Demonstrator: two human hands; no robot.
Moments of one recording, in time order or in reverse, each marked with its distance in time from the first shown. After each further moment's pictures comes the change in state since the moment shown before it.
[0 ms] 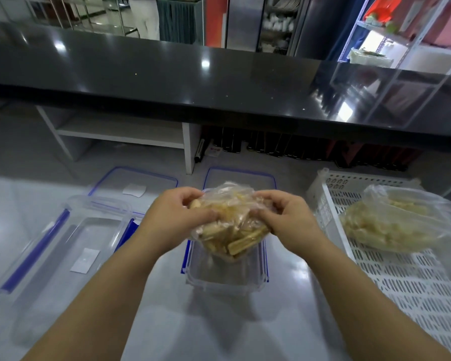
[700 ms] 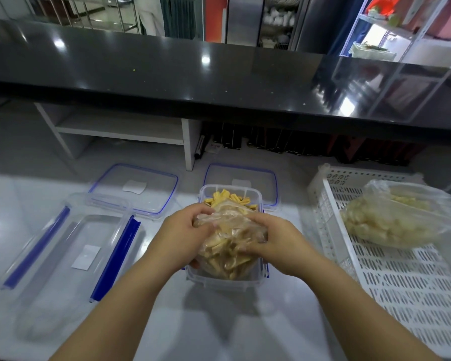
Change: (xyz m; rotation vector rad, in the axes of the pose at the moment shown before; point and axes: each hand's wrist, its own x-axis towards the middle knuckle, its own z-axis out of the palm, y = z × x) left_hand -0.011 -0.018 0.025 -0.045 -0.028 -0.118; right_hand -0.016 0.024 0.010 -0.471 -0.195 0.028
